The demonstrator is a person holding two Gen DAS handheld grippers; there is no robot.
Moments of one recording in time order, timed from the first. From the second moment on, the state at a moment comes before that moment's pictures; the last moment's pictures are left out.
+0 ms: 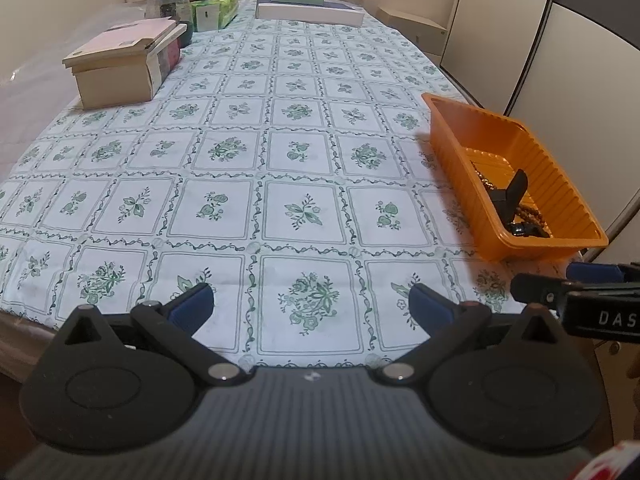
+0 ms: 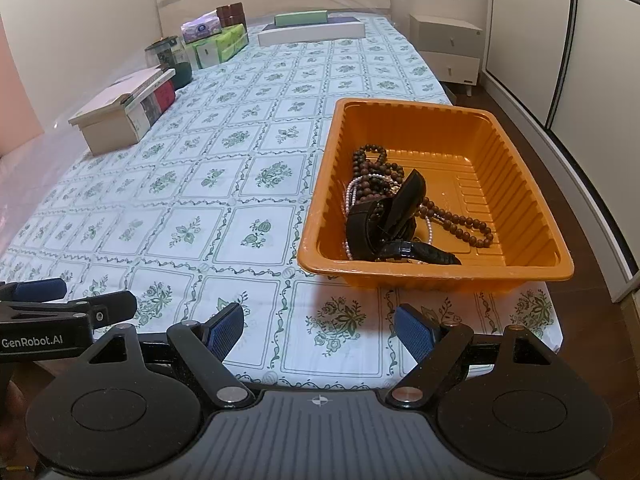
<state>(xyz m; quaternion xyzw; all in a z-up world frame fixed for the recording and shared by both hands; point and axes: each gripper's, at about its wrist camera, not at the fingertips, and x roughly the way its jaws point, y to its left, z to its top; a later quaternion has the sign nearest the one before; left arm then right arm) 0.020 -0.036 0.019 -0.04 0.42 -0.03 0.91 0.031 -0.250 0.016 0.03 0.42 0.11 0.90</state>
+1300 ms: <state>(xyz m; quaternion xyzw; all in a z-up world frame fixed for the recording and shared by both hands) 0.021 -0.039 0.021 -0.04 0.42 -0.03 0.91 0.034 -0.252 0.019 0.03 0.41 0.11 0.90</state>
